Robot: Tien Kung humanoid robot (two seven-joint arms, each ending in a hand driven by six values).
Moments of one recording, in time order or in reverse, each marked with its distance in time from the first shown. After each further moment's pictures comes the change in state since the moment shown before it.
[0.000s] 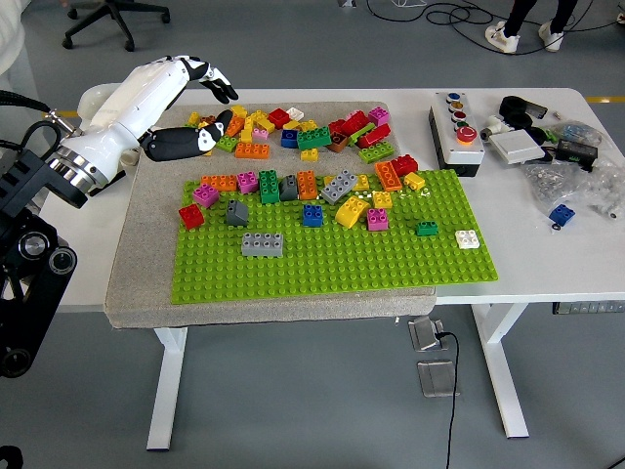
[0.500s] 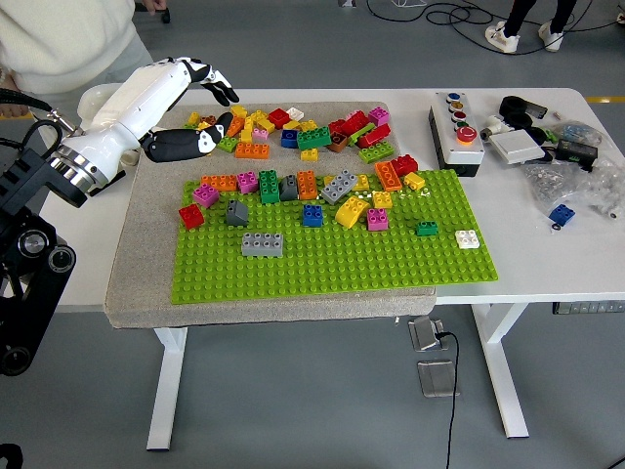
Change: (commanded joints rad) left arm -0.004 0.002 -0.003 0.014 0.028 -0.036 -0.014; right arm 0.000 -0.001 0.002 0.000 0.005 0.001 0.002
